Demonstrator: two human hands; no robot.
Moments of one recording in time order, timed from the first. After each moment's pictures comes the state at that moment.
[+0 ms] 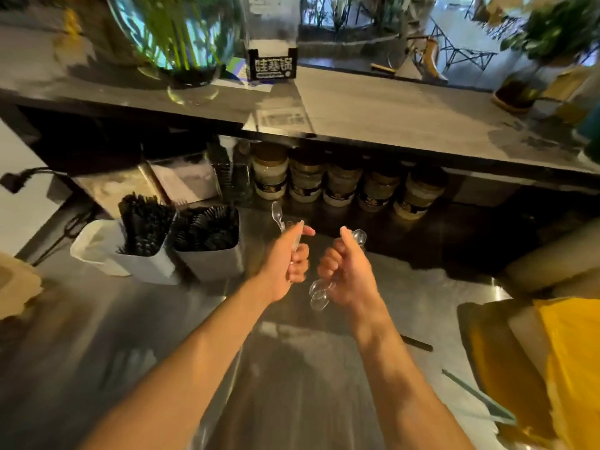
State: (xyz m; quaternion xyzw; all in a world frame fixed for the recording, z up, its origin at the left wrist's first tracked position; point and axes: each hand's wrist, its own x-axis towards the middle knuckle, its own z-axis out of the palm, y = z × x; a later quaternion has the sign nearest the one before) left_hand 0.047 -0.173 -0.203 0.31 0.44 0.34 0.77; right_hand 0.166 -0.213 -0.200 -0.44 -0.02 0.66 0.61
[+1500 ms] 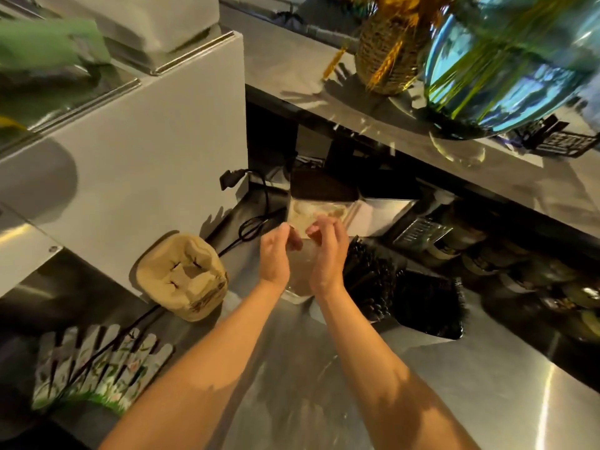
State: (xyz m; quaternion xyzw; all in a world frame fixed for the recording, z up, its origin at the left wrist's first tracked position) left_hand -0.338 -0.029 -0.273 0.33 0.53 0.63 0.46; right_hand -0.260 -0.021 -0.240 -0.50 -0.39 0.48 0.60
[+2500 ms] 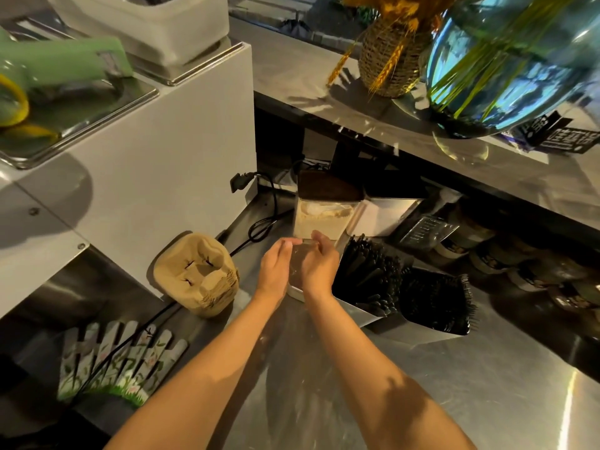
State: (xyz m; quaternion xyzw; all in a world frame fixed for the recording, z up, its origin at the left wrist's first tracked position) left_hand -0.358 -0.054 -0.299 0.39 0.56 0.55 0.49; right_hand -0.283 -0.040 -0.254 -0.66 -0.33 0.49 0.46
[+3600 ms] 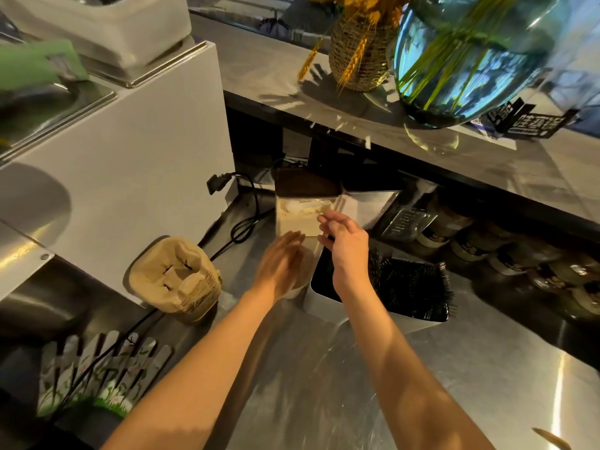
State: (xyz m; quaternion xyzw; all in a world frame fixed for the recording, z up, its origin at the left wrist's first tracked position) left_hand -0.332 -0.037 -0.283 0.68 0.63 0.24 0.28; right_hand -0.213 -0.040 -0.189 -0.58 -0.34 0.52 0.52
